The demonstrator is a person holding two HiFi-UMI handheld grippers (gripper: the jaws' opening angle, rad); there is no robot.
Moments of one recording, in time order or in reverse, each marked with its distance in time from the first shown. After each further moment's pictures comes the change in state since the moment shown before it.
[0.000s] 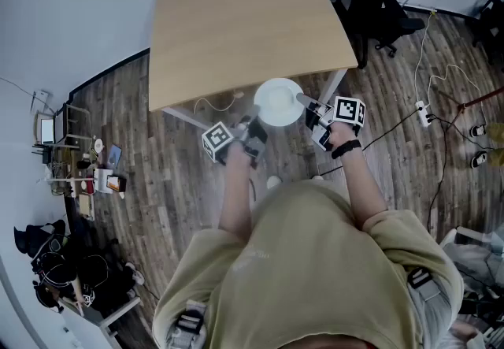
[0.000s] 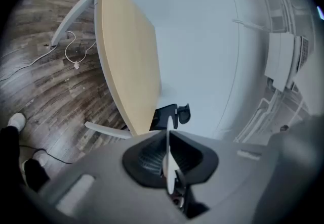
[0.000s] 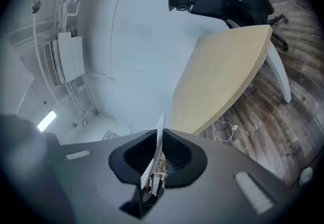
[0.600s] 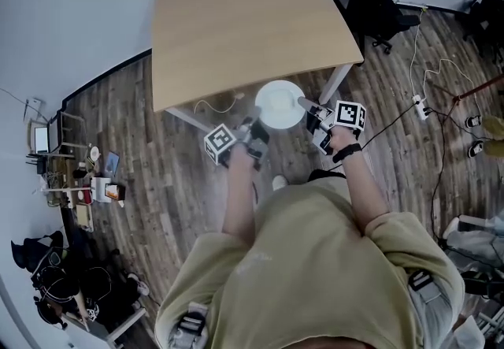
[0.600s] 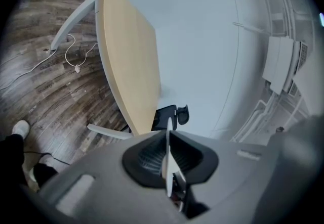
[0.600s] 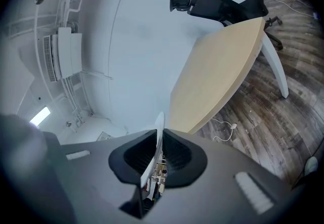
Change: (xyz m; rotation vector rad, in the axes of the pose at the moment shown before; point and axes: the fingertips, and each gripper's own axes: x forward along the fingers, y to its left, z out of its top) left arm -0.012 0.003 0.005 0.010 0.004 0.003; right arm 0.000 -0.002 -0.020 0.010 -0.034 -0.032
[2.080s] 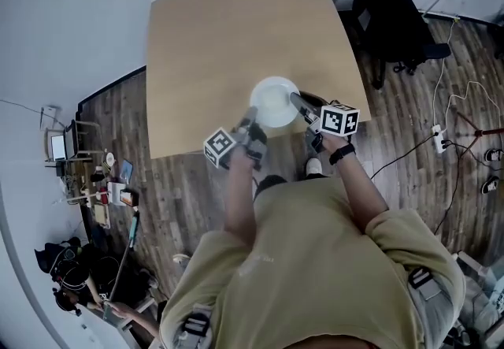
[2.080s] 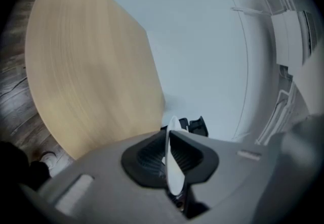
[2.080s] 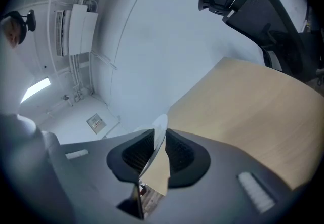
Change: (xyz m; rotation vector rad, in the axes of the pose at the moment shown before) left arm 0.225 -0.009 0.139 0.119 -0.136 0.103; right arm 0.156 -0.055 0.226 -0.365 0.049 0.009
